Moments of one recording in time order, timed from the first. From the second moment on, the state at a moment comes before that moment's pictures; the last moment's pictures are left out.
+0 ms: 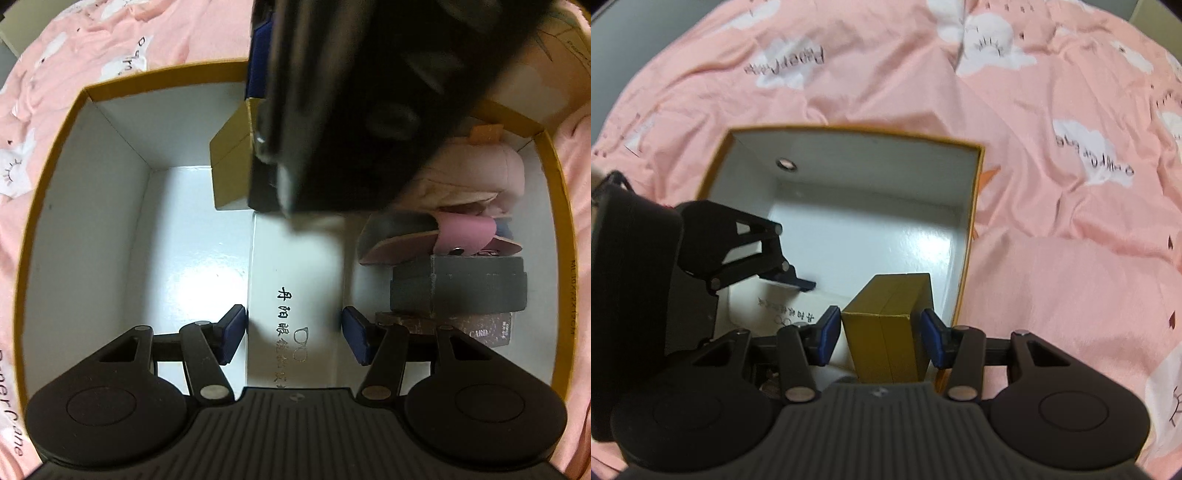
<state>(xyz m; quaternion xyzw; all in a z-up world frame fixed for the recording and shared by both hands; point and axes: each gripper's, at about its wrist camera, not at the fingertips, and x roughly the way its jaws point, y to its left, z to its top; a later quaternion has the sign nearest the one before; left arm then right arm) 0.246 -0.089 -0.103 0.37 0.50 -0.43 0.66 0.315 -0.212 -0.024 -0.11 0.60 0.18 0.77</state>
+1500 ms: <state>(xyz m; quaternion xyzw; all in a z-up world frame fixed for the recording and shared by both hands) 0.236 -0.054 -0.090 0.30 0.54 -0.41 0.67 0.318 -0.163 -0.062 -0.37 0.58 0.34 0.65</state>
